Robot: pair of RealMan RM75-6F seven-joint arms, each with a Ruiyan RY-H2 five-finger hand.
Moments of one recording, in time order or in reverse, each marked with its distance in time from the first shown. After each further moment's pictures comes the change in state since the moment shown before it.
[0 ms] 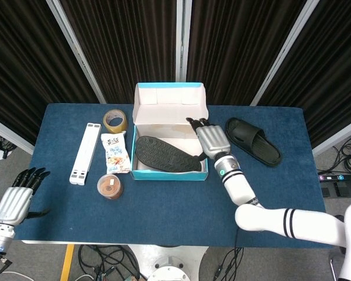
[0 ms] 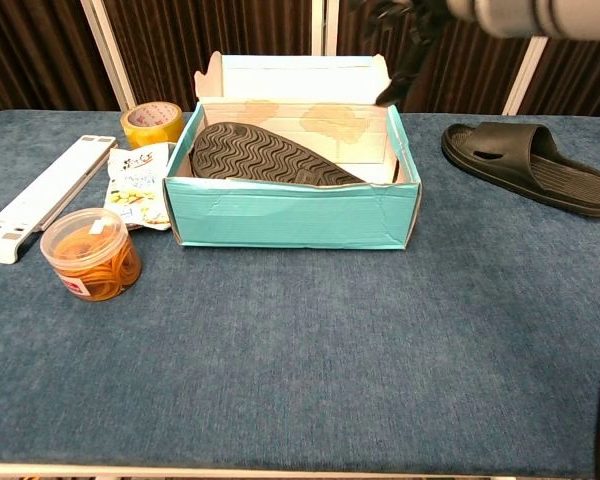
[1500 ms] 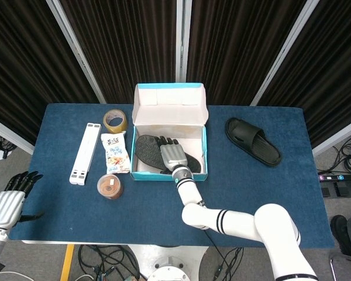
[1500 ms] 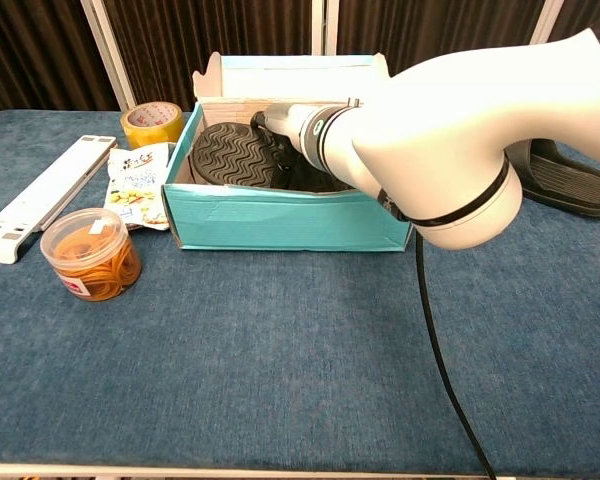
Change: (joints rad) left arm 0.027 -0.008 0.012 0.069 -0.003 0.003 -0.082; right arm 0.191 -0.552 0.042 0.607 0.145 -0.117 -0.046
